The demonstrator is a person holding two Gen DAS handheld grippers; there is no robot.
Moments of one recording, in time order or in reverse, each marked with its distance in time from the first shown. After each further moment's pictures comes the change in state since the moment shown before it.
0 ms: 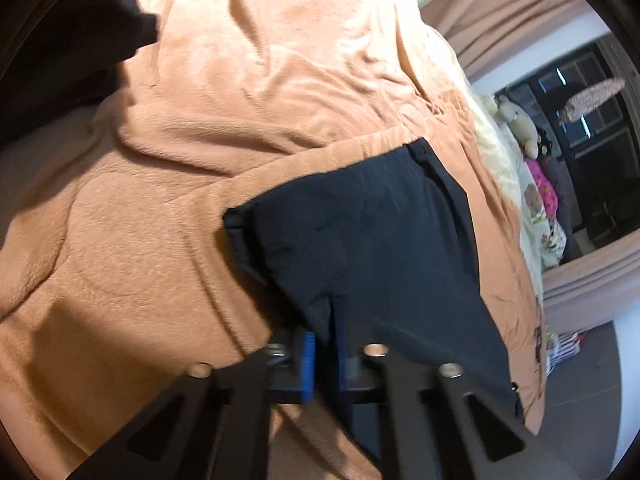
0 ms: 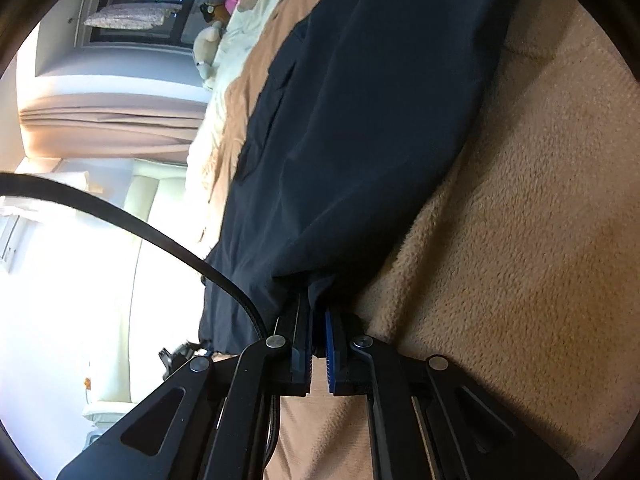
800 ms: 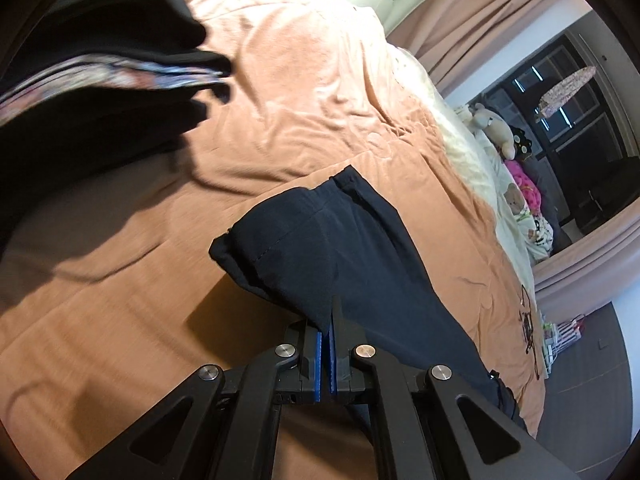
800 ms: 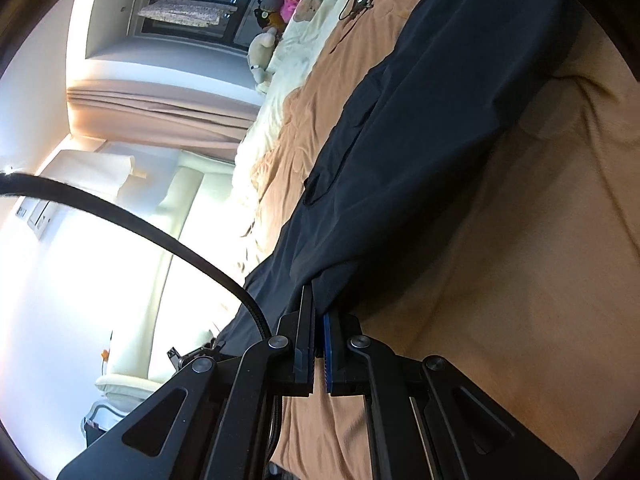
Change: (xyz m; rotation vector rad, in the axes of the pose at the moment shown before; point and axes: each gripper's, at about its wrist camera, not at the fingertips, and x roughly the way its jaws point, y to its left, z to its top) left arm -0.101 -0.016 -0.034 0.078 -0.090 0.007; right arm -0.069 0.013 -0.021 -0.116 -0.035 0.113
